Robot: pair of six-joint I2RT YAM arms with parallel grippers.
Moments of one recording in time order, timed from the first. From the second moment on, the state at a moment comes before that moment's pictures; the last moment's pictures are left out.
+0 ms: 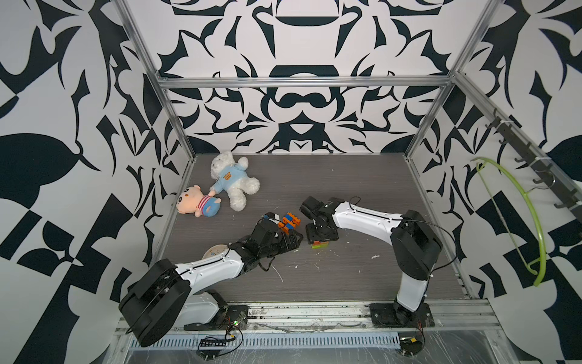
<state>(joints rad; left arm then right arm) -0.77 1.26 0.46 0.13 0.17 -0.98 0.81 1.85 1.30 -0.89 0.06 0.69</state>
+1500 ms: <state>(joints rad) -0.77 1.30 0.49 0.11 0.17 -1.00 0.80 1.83 1.27 -0.86 0.05 0.68</state>
